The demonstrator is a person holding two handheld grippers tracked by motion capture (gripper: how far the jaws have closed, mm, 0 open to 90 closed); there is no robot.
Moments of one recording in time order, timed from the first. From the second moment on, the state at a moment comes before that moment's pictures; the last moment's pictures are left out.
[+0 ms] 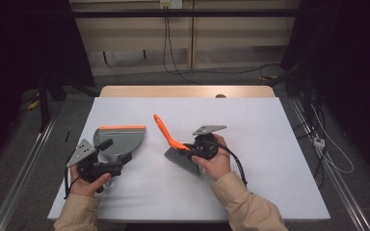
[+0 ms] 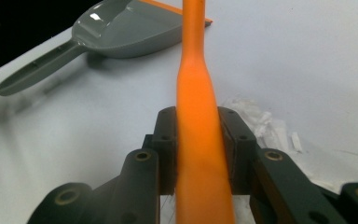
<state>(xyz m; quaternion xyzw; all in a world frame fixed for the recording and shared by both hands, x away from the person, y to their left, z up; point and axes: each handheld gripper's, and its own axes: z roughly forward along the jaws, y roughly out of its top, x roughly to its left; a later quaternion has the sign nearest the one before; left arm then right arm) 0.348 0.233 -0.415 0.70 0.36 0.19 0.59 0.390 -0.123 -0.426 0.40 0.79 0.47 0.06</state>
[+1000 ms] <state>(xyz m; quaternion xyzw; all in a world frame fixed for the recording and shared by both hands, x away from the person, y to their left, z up) 0.349 0.231 -0.417 0.70 0.36 0.19 0.58 0.403 -0.128 -0.428 0.40 0.78 0.48 0.07</state>
